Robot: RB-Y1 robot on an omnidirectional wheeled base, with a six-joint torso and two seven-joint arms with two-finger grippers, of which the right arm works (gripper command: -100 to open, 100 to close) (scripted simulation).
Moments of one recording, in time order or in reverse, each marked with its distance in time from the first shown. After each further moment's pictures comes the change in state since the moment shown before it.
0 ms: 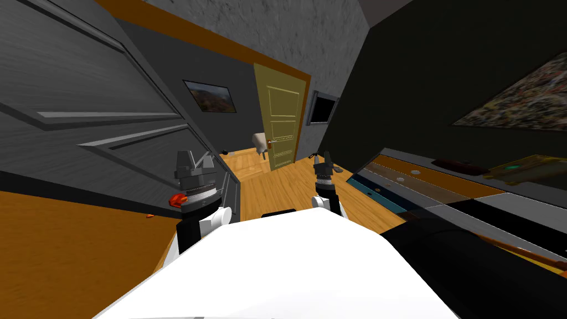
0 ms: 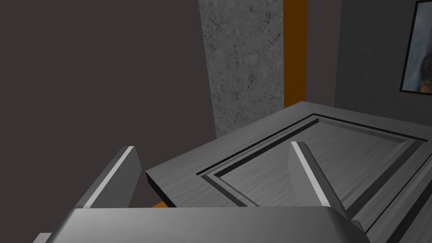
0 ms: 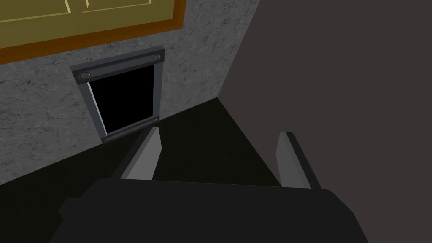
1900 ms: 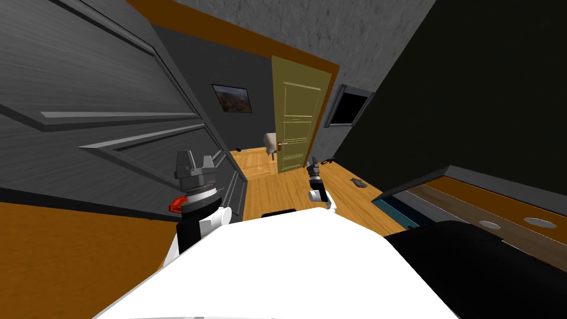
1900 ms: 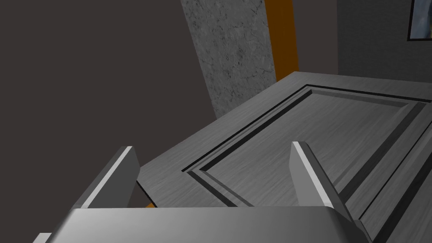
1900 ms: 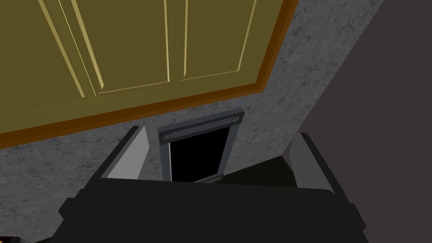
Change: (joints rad) arm -0.258 -0.115 -0.075 0.465 -0.028 -0.017 -0.011
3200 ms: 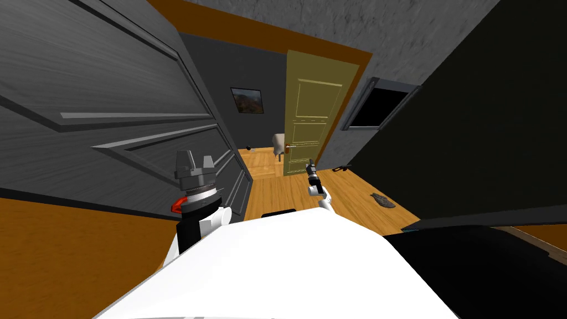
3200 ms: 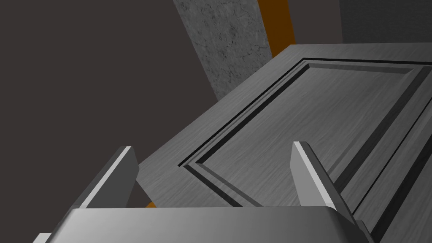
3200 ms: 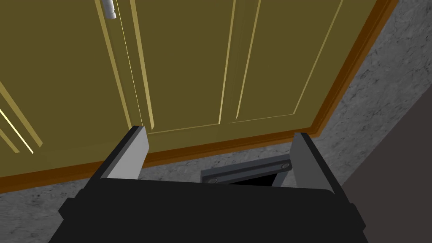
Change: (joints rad) arm -0.206 -0.072 -0.058 0.369 -0.021 -0.011 -0.005
